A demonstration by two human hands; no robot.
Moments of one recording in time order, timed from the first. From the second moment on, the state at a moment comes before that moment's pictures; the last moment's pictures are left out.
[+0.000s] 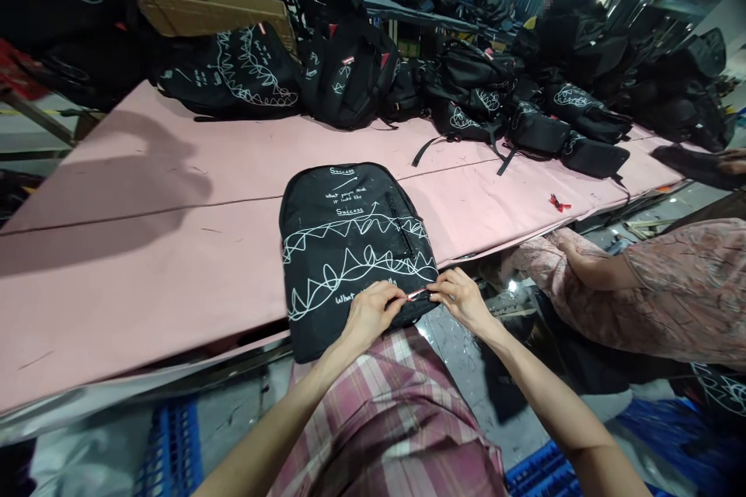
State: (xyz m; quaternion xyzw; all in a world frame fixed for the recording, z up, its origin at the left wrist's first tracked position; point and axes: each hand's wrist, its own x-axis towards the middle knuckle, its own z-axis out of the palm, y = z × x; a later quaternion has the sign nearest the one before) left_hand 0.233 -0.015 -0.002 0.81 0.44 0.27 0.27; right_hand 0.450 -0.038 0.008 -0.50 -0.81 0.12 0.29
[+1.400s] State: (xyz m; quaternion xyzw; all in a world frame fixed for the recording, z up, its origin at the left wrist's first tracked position) left_hand 0.234 -0.026 -0.013 0.83 0.39 0.34 0.21; right_hand 0.489 -0.020 0.027 -0.62 -0.69 0.33 0.19
